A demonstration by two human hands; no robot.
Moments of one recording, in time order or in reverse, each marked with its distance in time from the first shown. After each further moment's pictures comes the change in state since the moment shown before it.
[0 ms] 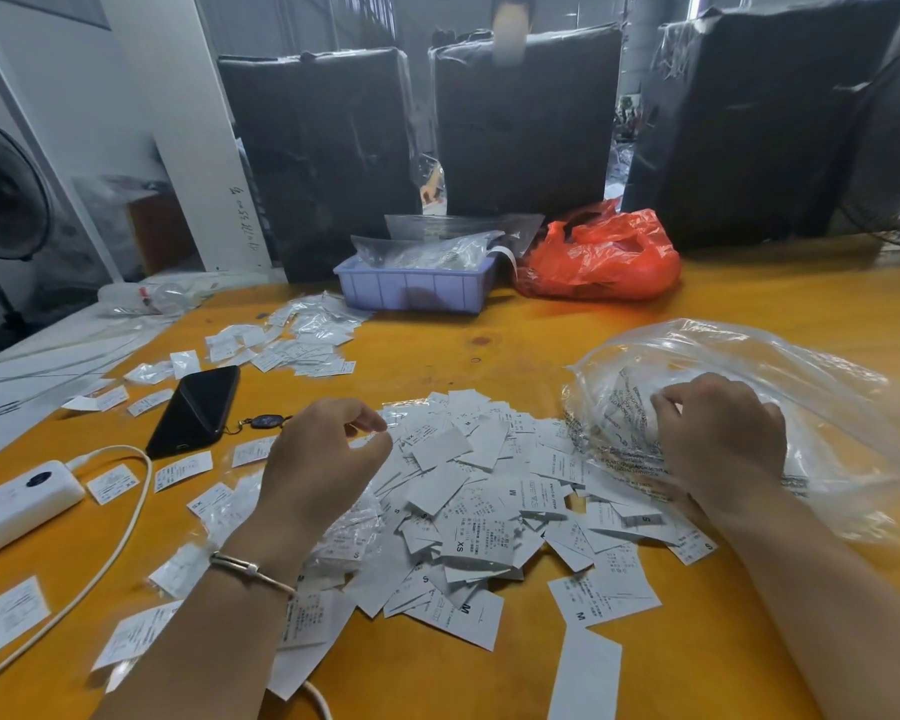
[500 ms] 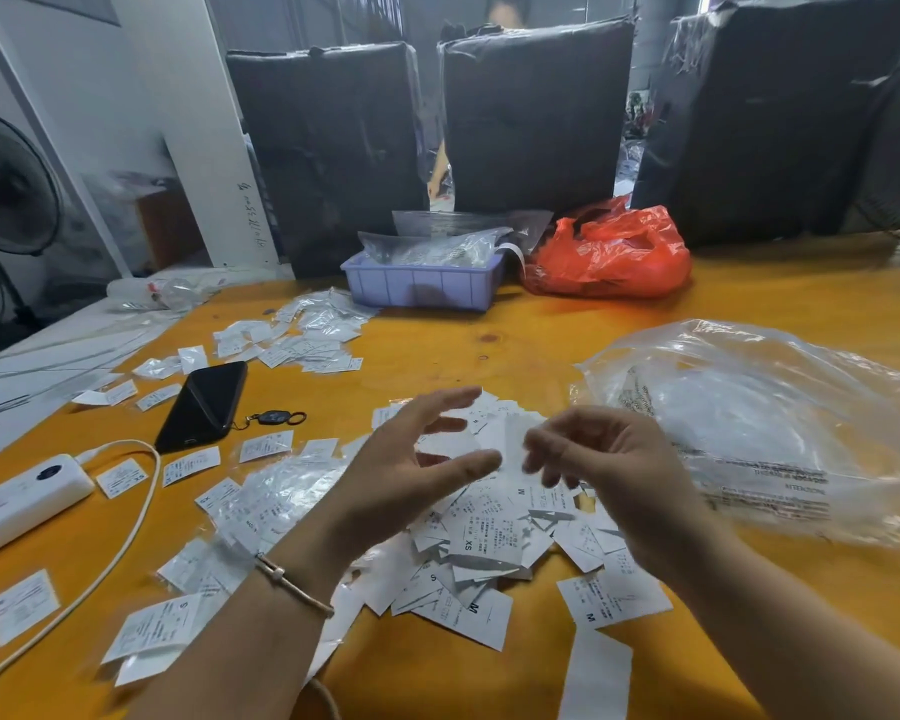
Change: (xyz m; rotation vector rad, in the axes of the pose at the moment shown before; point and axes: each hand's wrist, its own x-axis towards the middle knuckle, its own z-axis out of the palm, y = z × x) left_hand -0.016 0.030 0.011 -0.510 -0.438 0.142; right_hand -0.052 -0.064 -0.029 1.327 -0.582 -0.130
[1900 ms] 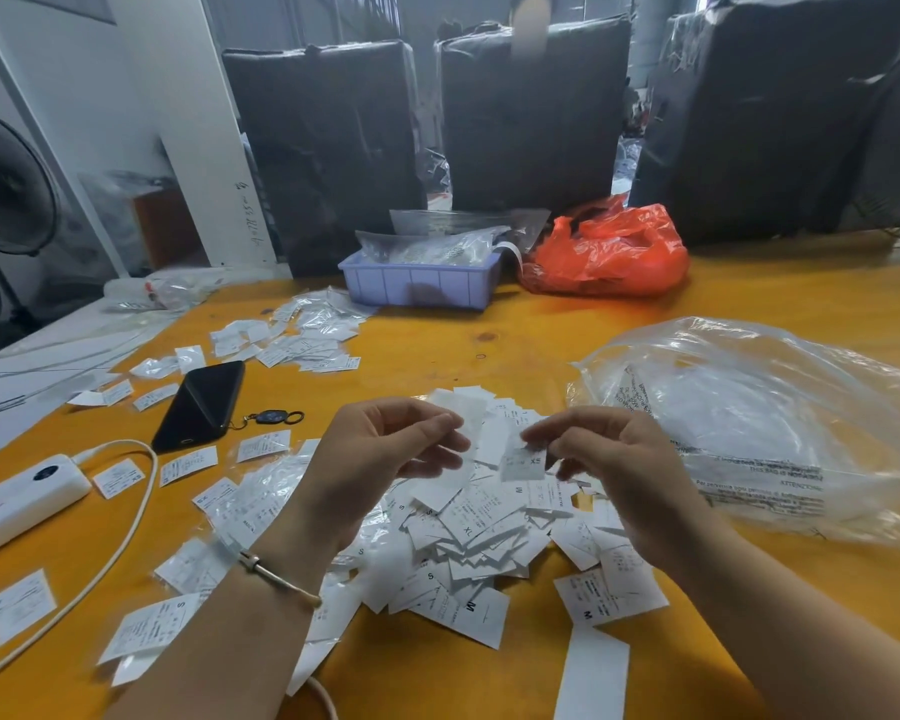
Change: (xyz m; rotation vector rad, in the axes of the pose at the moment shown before) left_hand -0.002 0.007 -0.010 -0.414 0.118 -0.128; right_hand 0.002 0.001 -0.004 0.013 0.062 0.086
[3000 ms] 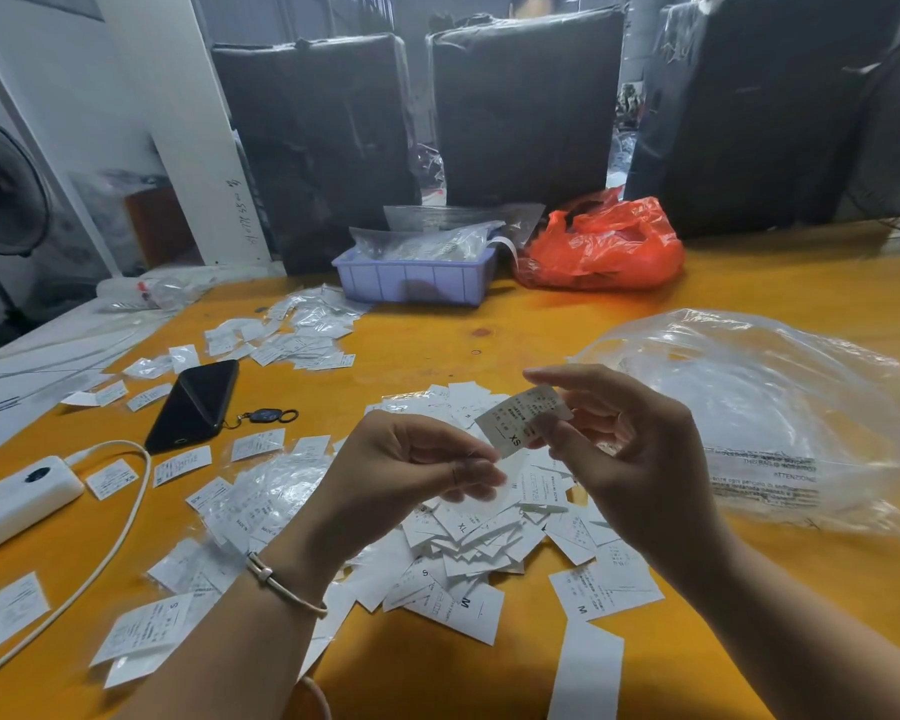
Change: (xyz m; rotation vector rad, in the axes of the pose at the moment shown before) left_hand -0.009 -0.001 0.012 0.127 -0.238 0.179; right_hand -0.014 -0.017 0.007 -0.221 0.151 -0.513
